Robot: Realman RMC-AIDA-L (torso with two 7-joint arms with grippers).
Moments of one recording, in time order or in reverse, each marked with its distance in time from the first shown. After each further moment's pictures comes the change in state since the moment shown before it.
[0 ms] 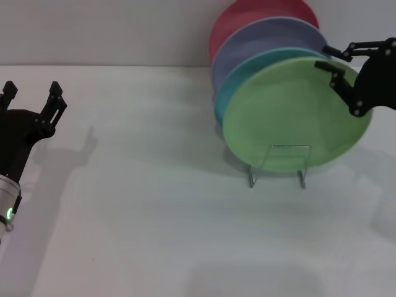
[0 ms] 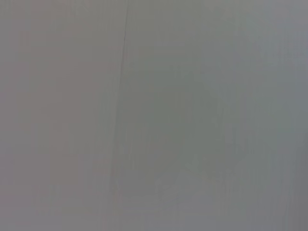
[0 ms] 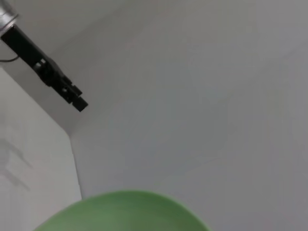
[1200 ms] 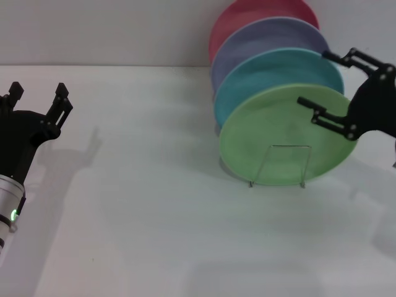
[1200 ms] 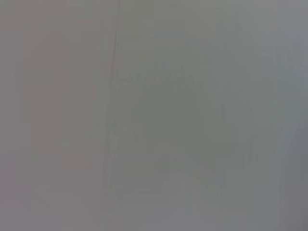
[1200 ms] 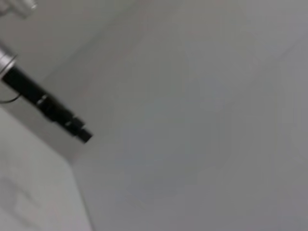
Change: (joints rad) left arm -0.001 0.000 0.017 0.000 0.001 0.002 0.000; right arm -0.059 0.006 -0.068 -0.071 0.116 0.056 0.001
